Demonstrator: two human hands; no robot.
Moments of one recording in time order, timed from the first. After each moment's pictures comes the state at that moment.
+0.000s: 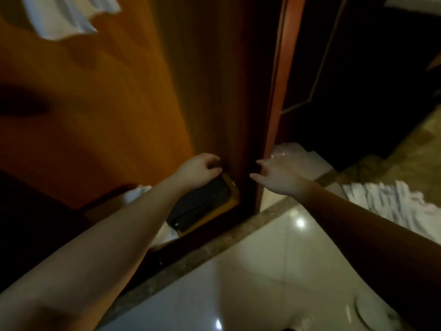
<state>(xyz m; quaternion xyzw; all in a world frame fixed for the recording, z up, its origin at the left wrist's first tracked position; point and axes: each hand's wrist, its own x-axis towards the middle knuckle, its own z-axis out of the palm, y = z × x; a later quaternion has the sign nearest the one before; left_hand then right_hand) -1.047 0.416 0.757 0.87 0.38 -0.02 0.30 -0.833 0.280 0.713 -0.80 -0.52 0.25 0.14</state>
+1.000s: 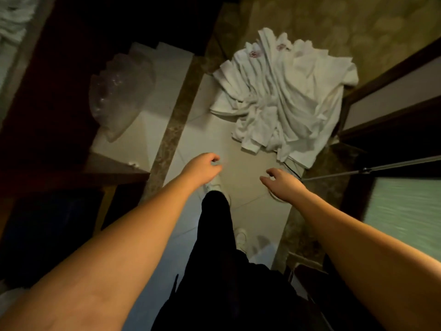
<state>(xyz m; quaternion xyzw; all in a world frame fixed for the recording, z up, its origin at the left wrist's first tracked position) -0.531 0.169 0.414 0.84 0.20 -0.35 0.36 -0.500 -0.088 0.374 -0.87 -0.02 0.46 0.17</state>
